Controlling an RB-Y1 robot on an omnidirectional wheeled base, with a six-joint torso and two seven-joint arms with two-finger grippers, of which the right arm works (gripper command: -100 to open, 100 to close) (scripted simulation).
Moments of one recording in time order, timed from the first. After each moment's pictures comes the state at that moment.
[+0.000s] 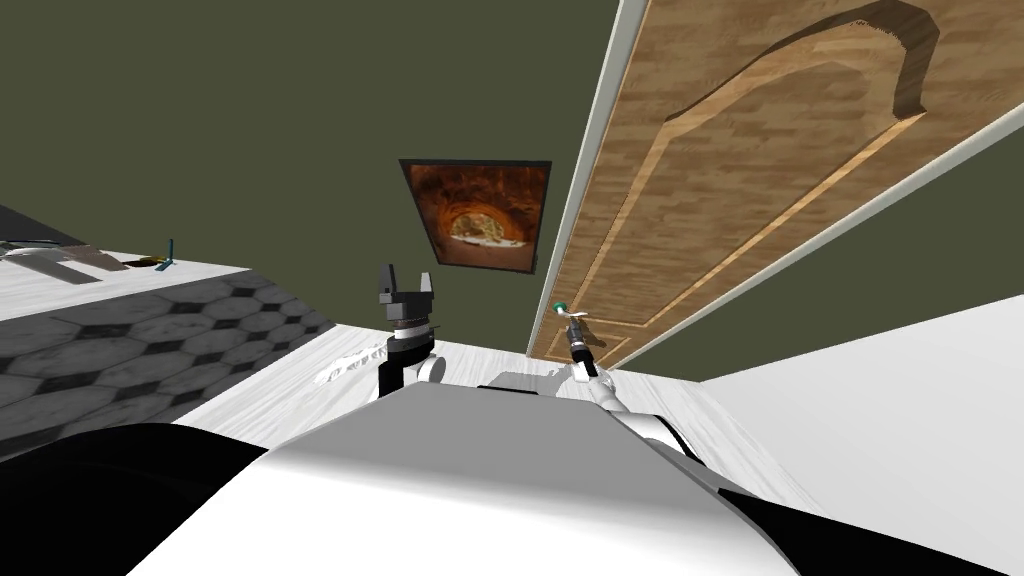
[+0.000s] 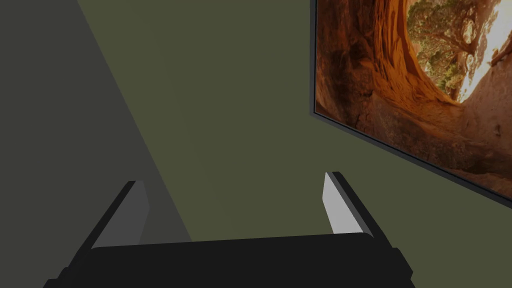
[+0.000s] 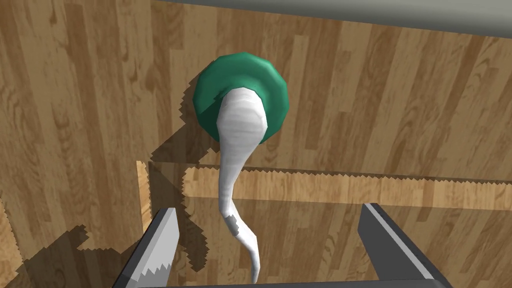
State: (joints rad) arm -0.27 -0.29 -0.04 -0.58 -0.04 -0.74 -0.16
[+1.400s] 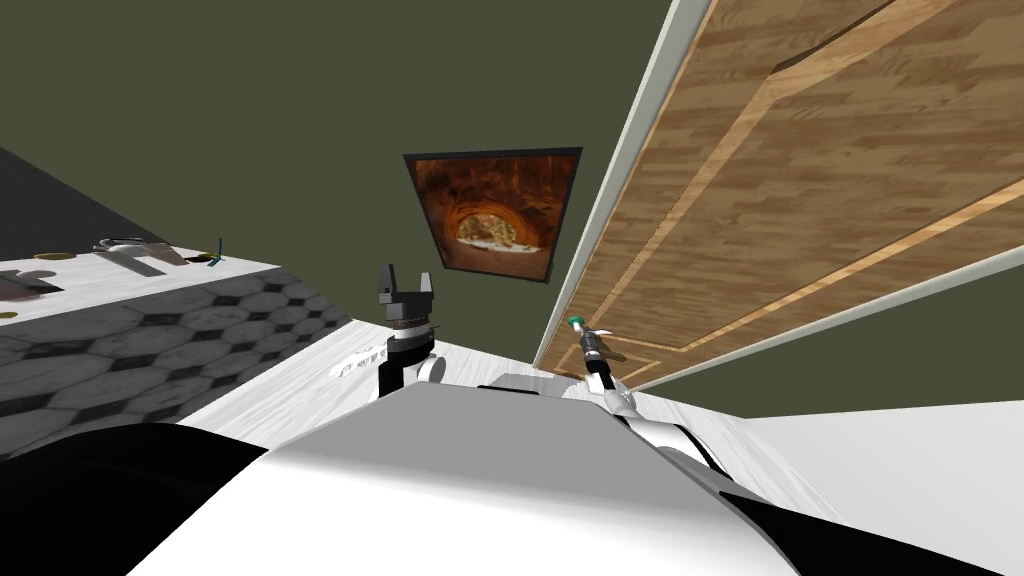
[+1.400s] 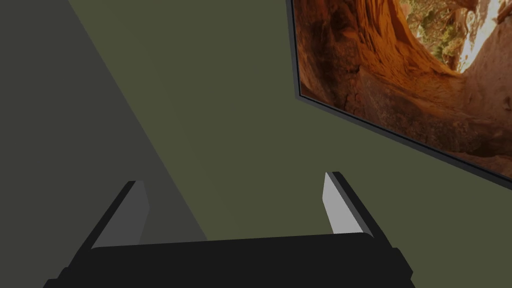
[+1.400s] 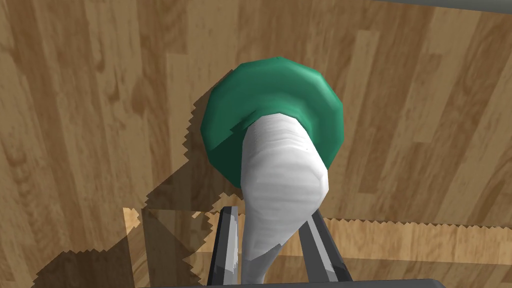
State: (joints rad) arm -0.24 -0.38 -0.07 -0.48 -0.06 -0.81 -0.22
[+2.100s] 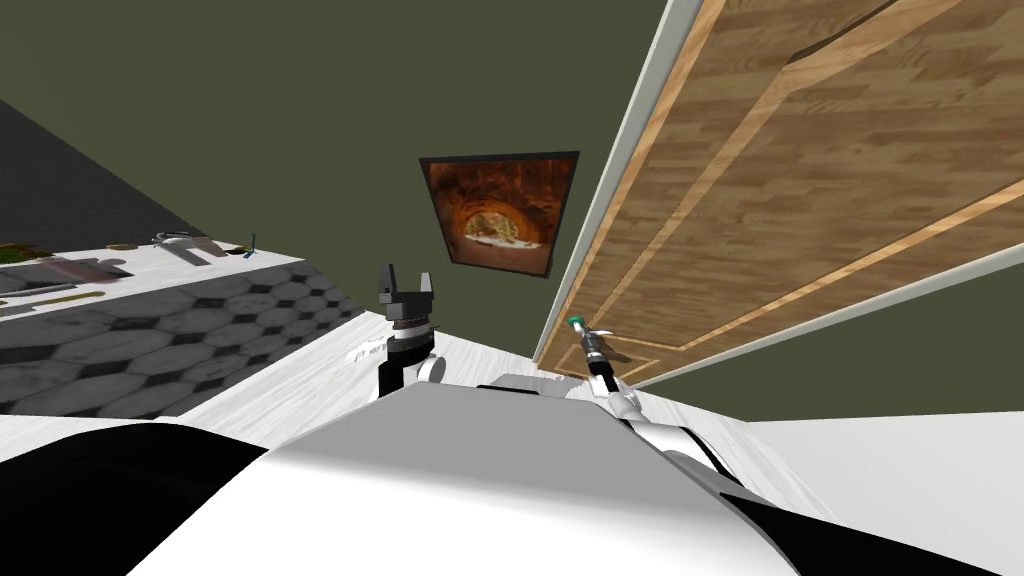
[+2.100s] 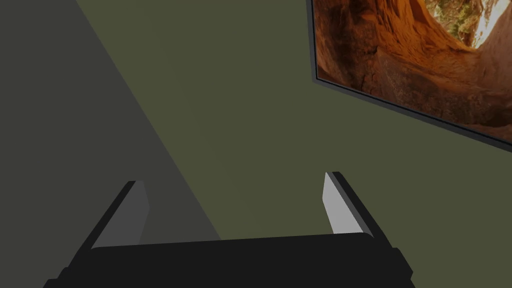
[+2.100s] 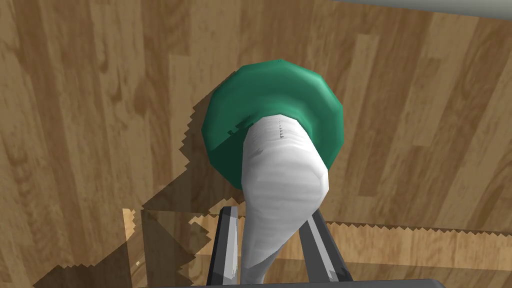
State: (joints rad) arm -0.22 -0.41 -0.04 -0.49 -0.04 -0.84 -0.27
